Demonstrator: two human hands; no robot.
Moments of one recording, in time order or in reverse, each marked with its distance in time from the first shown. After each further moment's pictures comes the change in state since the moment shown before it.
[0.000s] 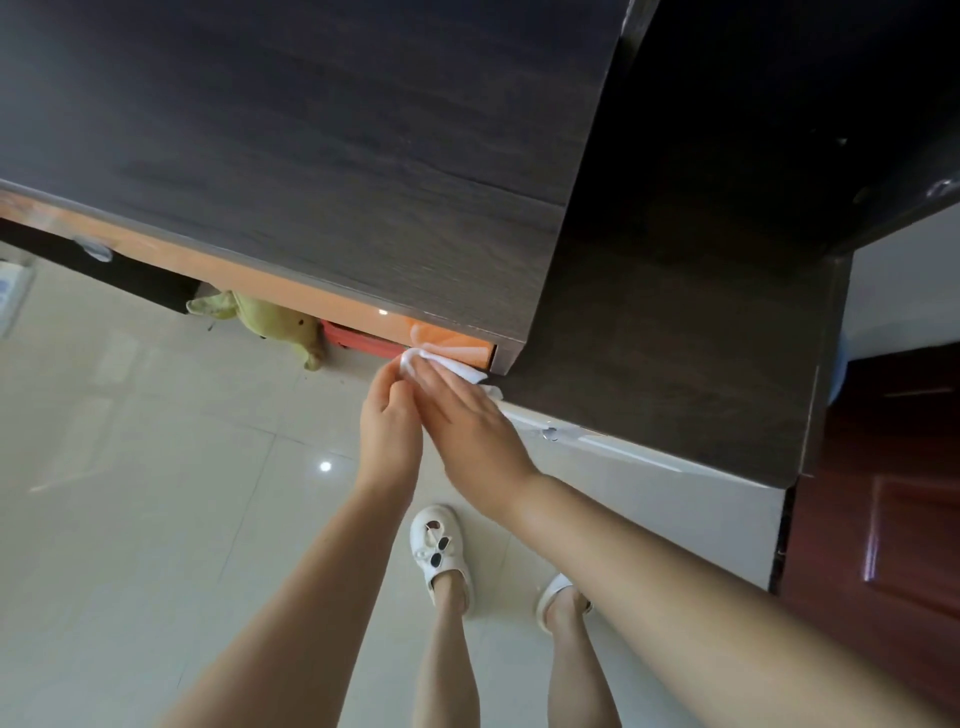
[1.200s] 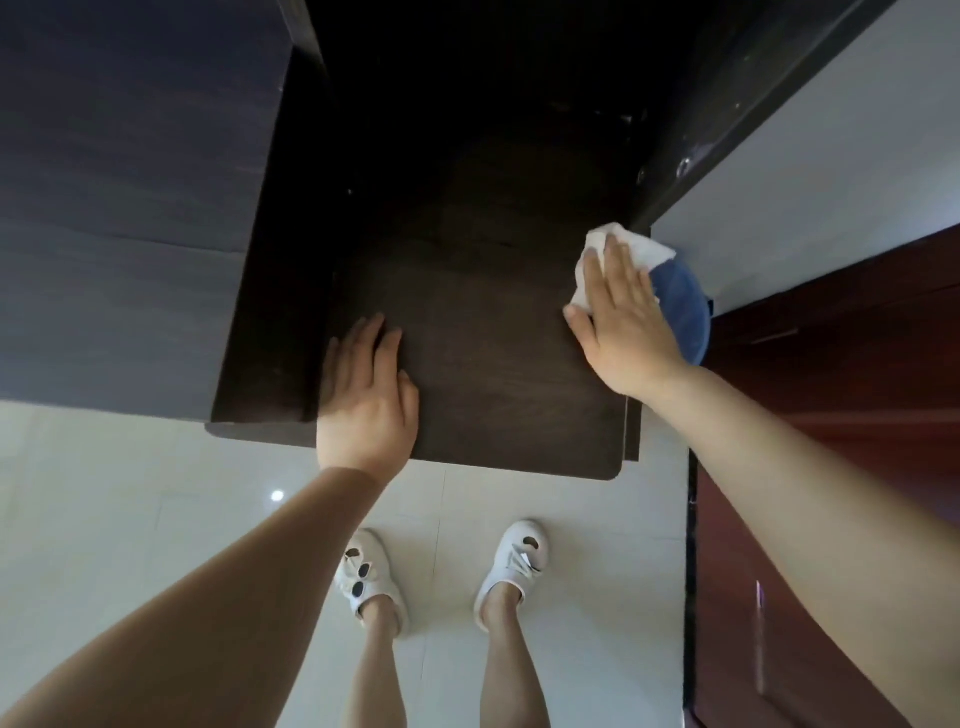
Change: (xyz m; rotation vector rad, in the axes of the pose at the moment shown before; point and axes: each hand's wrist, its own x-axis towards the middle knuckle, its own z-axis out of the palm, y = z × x) left_hand 0.009 -0.014 0.140 1.108 -0.059 0.899; right_hand -0.079 0.249 -0.165 -0.296 -0.141 0.607
